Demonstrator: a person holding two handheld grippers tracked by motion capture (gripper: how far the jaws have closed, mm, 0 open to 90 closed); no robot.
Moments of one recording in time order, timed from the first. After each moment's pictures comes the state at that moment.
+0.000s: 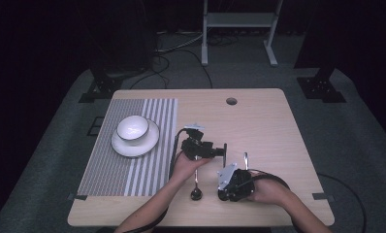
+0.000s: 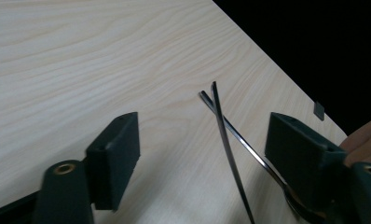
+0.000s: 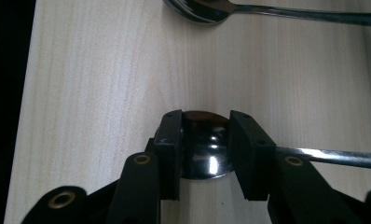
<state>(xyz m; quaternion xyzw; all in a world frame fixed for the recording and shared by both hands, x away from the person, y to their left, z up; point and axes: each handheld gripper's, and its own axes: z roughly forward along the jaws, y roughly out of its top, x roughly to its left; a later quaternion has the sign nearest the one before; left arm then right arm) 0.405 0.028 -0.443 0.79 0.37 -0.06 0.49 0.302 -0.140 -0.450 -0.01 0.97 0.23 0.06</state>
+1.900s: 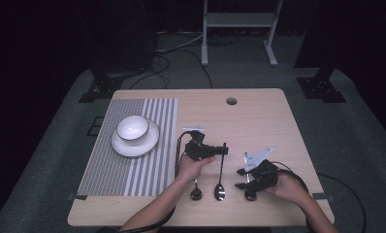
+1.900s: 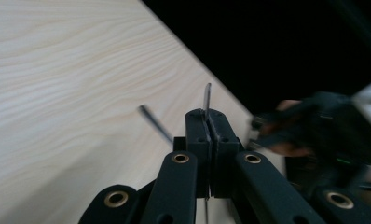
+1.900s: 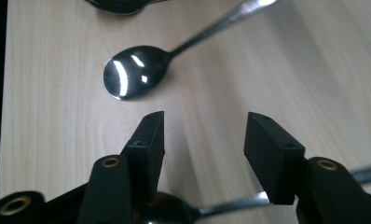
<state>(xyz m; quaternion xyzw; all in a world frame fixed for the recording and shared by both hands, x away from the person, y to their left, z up) 0.399 0.028 -0.446 0.74 0.33 -0.16 0.57 0.323 -0.219 -0.443 0.14 0.93 0.32 0.06</state>
